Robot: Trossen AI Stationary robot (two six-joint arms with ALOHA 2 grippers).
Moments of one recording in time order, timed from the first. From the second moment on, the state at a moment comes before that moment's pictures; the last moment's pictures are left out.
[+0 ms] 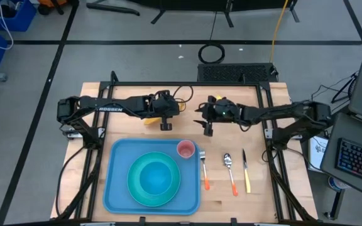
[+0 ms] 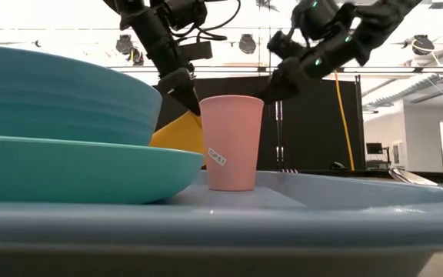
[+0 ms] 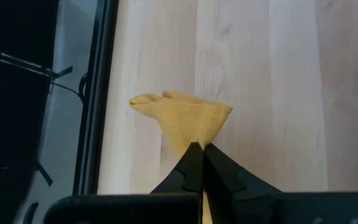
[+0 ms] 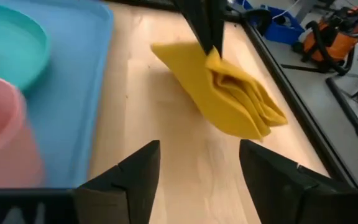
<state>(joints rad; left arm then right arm) 0.20 1.63 1.20 -0.47 -0.29 0.37 -0.24 1.44 0.72 0.25 0.02 -0.24</state>
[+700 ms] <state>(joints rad) 0.16 1.63 1.20 -0.47 -0.28 0.37 -0.35 1.53 0.72 0.38 -0.19 -0.41</state>
